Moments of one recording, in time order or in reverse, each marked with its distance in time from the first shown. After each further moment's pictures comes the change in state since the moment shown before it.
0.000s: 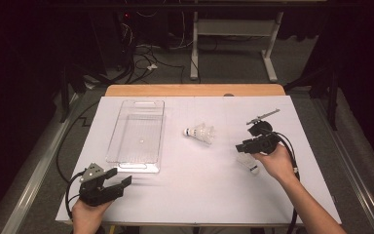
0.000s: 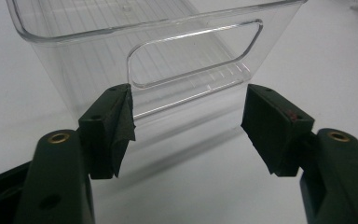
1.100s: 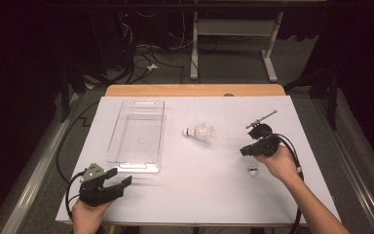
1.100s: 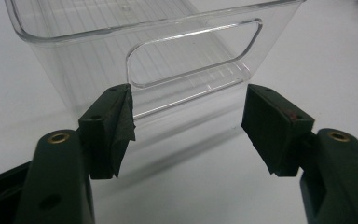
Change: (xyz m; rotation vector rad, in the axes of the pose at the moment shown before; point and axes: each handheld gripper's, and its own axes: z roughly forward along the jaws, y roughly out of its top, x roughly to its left) left arm -0.001 0.000 0.000 0.003 0.001 0.005; right arm -0.002 -0.004 0.002 0.101 0.016 -0.029
